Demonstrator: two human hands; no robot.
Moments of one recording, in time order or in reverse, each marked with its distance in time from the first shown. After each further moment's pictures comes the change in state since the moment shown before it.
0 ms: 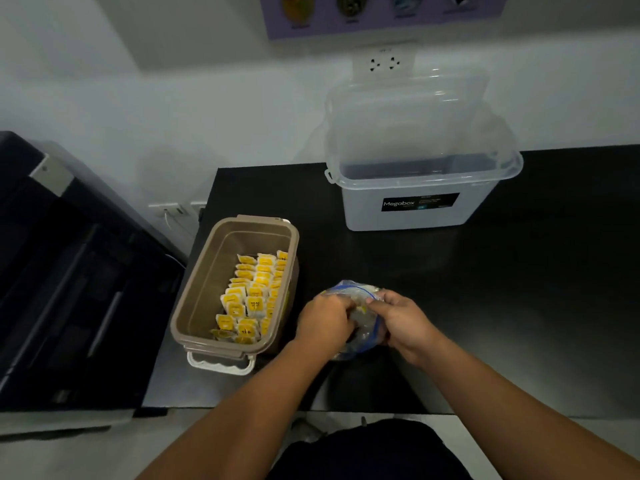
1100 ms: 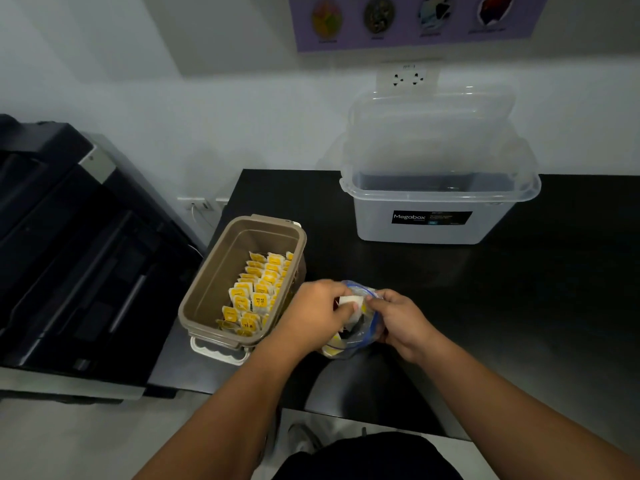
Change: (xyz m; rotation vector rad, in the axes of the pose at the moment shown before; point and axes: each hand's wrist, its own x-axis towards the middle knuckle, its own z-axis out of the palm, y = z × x) left_hand -0.018 0.004 -0.039 -0.360 0.206 0.078; right_hand 0.008 -0.026 -0.007 -0.047 -0.079 0.012
